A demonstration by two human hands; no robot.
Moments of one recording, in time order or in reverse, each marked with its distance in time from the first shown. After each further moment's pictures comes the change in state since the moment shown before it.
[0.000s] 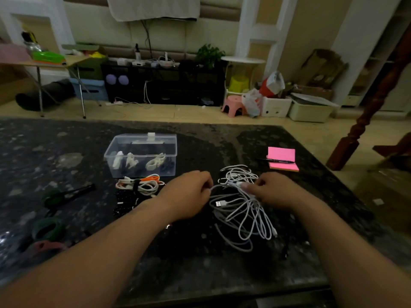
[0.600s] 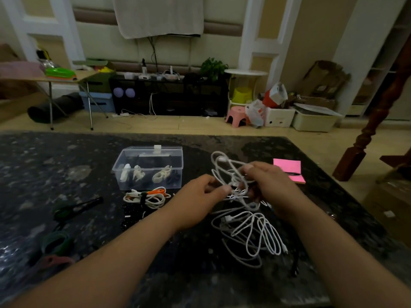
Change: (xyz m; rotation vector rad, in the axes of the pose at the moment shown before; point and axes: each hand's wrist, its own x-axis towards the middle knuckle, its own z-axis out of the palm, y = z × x) left_hand -0.013 0.019 -0.023 -0.643 0.006 -0.163; right_hand -0.020 -0.056 -0.015 0.840 0.040 -0.143
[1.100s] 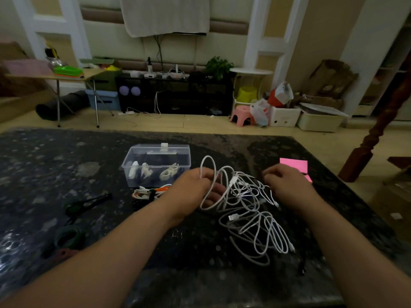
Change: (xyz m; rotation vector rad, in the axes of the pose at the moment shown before) left_hand -0.004 0.004 -0.018 -0.404 0.007 -0.139; right_hand 0.021 0.030 -0.020 -0.432 0.225 0.040
